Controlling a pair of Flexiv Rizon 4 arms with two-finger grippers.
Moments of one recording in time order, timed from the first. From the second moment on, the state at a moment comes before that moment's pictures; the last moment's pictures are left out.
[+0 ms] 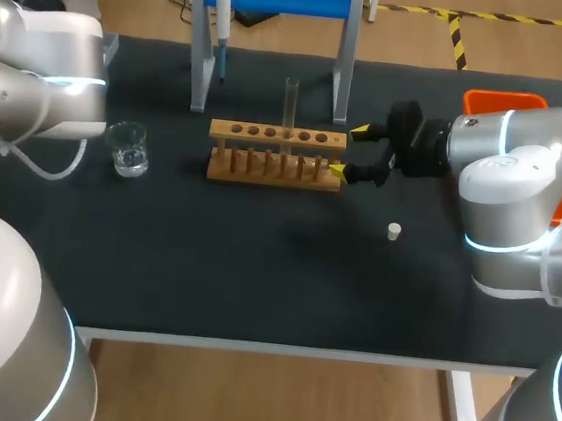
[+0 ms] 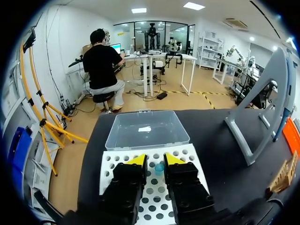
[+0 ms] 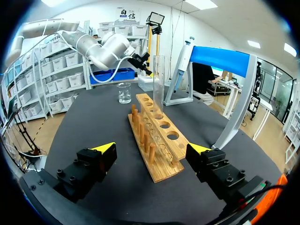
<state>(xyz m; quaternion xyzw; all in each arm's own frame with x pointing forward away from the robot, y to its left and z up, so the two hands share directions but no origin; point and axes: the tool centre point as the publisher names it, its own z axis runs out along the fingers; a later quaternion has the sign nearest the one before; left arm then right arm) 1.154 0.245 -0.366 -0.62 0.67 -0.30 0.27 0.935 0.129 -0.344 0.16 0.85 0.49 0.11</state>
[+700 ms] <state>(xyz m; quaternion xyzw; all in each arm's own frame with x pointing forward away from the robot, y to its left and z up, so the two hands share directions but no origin) 1.156 0.242 -0.365 -0.62 0.68 -0.30 0.27 0.935 0.129 -0.344 0.16 0.85 0.49 0.11</state>
